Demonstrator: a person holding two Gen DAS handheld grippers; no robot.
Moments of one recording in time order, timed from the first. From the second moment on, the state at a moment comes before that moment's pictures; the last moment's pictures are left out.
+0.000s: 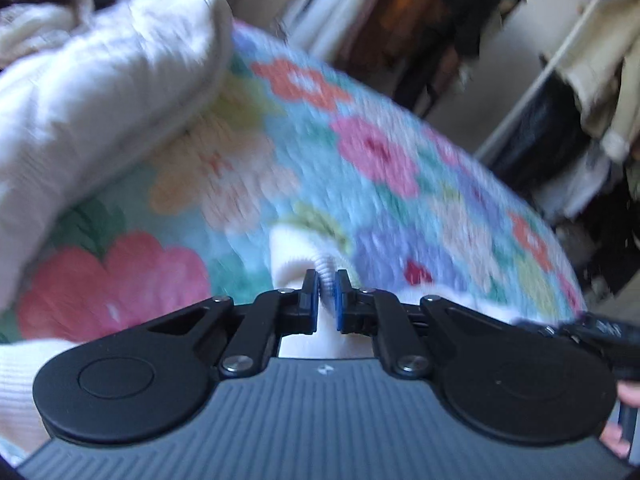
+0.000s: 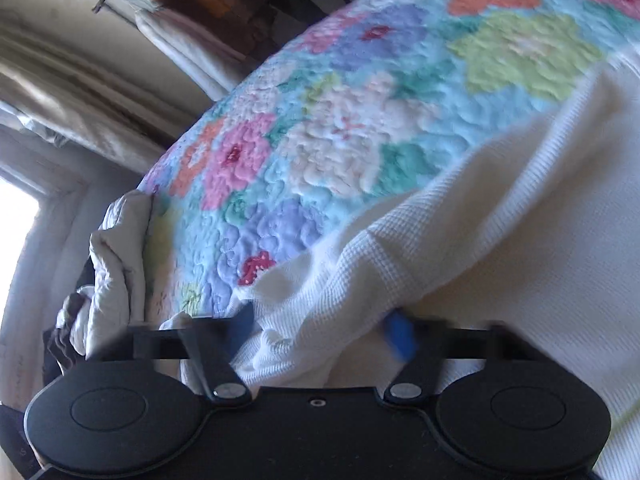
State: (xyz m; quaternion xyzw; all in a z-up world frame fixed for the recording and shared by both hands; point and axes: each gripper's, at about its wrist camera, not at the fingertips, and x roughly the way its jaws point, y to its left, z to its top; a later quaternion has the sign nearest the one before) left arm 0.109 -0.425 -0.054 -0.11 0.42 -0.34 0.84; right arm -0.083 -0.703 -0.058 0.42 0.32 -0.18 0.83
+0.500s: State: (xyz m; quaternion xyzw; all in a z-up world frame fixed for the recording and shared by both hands) left arm 0.094 -0.415 -0.024 -0.15 0.21 -0.26 0.93; right arm -0.050 -0.826 -0.024 0.34 0.17 -0.21 0.90
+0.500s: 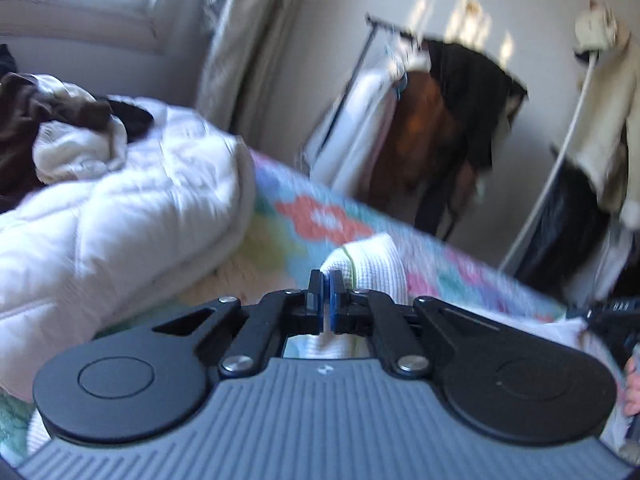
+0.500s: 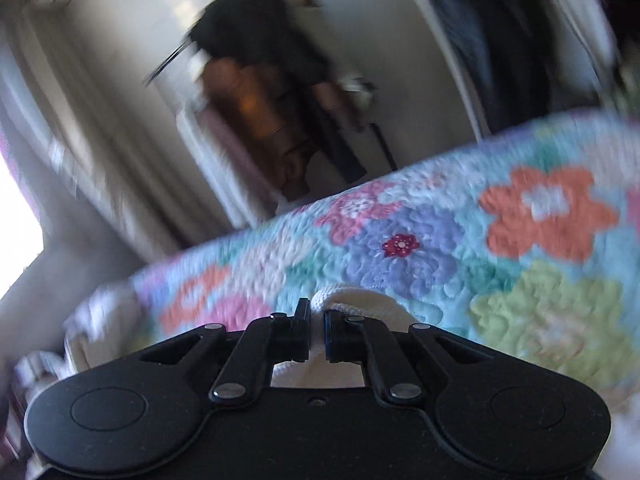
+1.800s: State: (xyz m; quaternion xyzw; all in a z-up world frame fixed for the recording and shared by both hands) left arm 0.154 -0.415 -0.071 -0.20 0.48 -0.35 0.78; right arm 0.037 -0.628 0.001 0.14 0.25 -0.02 0.96
